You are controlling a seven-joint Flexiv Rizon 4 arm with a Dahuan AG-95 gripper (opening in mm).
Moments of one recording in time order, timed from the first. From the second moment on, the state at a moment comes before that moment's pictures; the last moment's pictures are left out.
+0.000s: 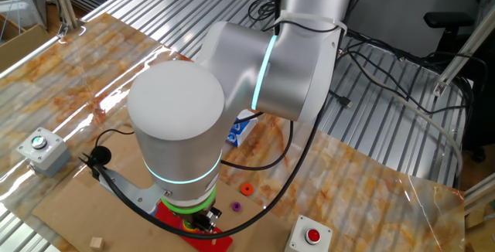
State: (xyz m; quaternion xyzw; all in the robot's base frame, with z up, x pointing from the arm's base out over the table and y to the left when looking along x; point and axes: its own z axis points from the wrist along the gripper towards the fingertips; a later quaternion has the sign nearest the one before) arm 0.704 0.069 0.051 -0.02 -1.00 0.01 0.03
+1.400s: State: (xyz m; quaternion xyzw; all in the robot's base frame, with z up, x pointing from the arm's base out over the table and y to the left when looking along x) arm 0.703 0.068 0.054 0.00 -1.00 0.01 0.03
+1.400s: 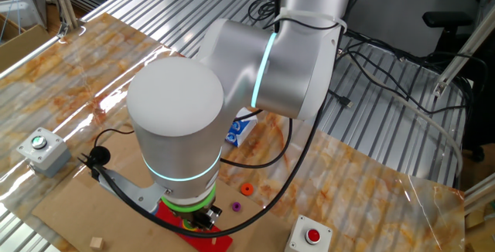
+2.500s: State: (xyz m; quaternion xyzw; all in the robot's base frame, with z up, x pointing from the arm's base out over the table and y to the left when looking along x) arm 0.696 0.065 0.075 0.00 -1.00 0.00 0.03
